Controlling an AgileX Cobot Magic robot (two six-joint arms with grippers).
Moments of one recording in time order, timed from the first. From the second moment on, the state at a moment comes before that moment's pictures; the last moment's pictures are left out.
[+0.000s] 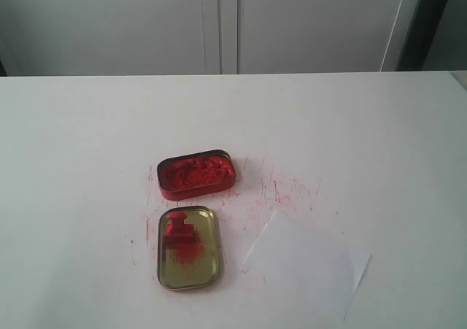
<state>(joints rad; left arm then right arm) 0.00 0.20 -0.17 0.00 0.26 0.13 0.11 0.01 0.00 0.05 0.36 0.02</state>
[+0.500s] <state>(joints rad) 0.00 0.63 -0.47 -0.01 0.54 0.16 0.11 0.01 0.00 0.05 0.36 0.02</state>
